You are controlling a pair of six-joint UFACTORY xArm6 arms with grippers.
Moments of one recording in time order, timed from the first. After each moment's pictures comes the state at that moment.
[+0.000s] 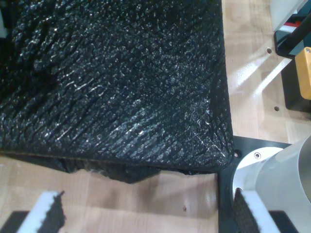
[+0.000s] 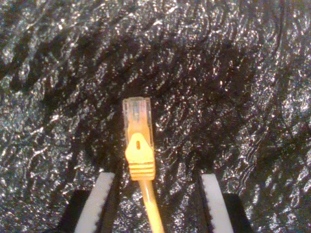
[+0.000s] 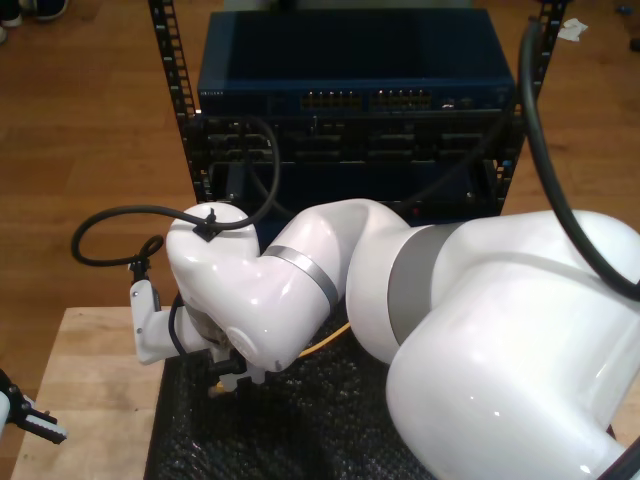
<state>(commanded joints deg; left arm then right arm) 48.8 -26.4 -33.9 -23.0 97.3 -224.9 48.5 15.7 -65.4 -9.0 45.3 -49.6</state>
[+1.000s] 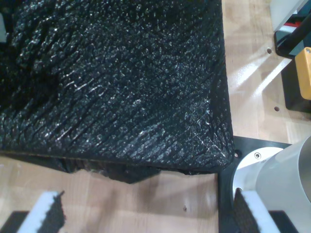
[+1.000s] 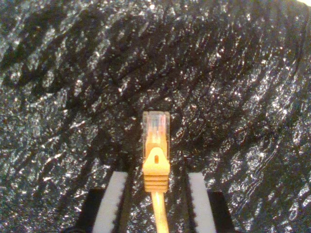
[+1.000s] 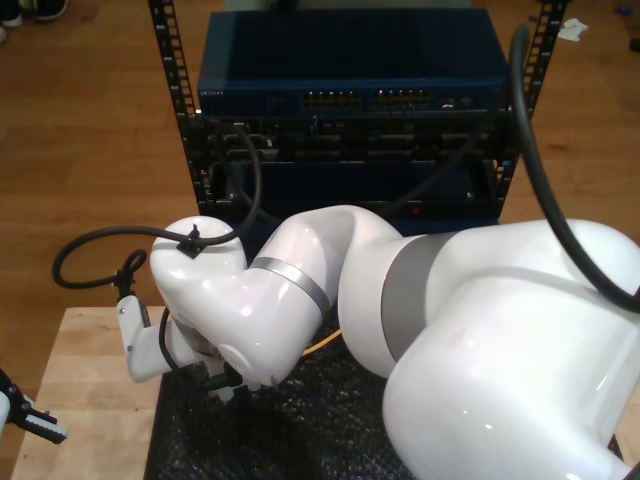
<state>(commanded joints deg) 48.8 -26.3 -33.9 -22.9 97.3 -224.9 50.2 15.5 -65.0 -10.9 45.3 -49.9</state>
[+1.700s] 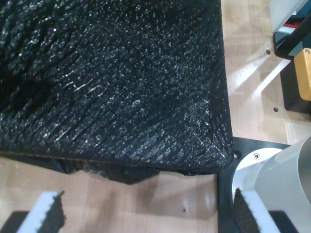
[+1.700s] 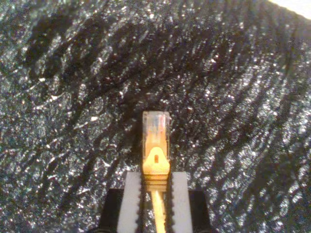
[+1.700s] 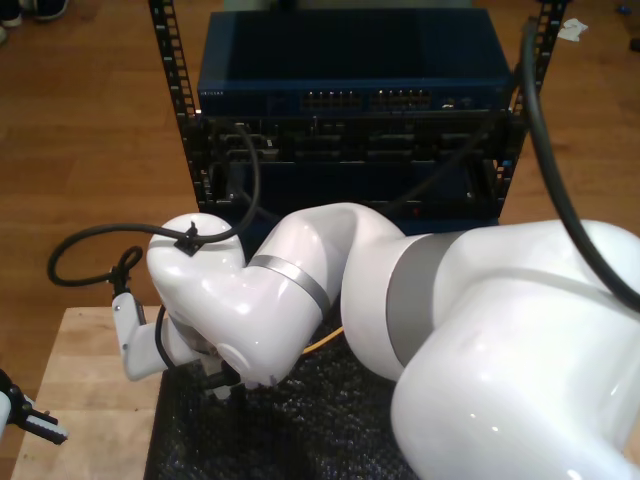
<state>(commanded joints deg) 48.7 -25.6 -34.1 -23.0 97.3 -225.0 50.4 13.6 -65.0 -10.8 45.5 -50.0</state>
